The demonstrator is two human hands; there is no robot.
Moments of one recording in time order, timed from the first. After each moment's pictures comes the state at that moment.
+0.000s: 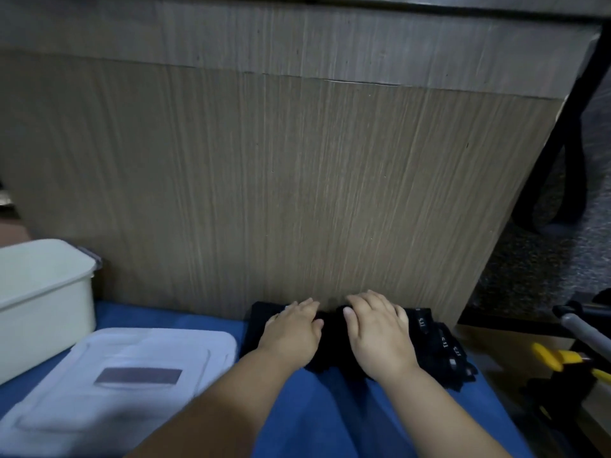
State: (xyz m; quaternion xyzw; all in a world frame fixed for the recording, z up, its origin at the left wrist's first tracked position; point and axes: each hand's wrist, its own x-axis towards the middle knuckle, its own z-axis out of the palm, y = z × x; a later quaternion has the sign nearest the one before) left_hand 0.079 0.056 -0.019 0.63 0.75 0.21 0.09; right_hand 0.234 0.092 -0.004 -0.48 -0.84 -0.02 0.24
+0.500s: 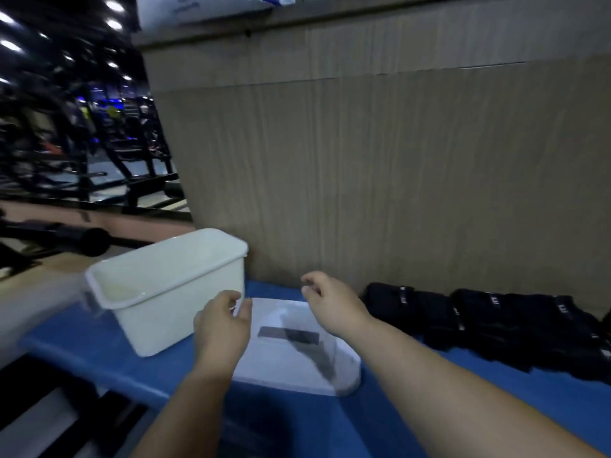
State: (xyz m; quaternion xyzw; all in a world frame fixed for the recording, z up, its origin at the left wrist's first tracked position) left_hand -0.108 -0.167 -0.015 0.27 0.85 0.45 -0.03; right_hand 0.029 -0.037 0.024 -0.31 -0.88 0.30 0.20
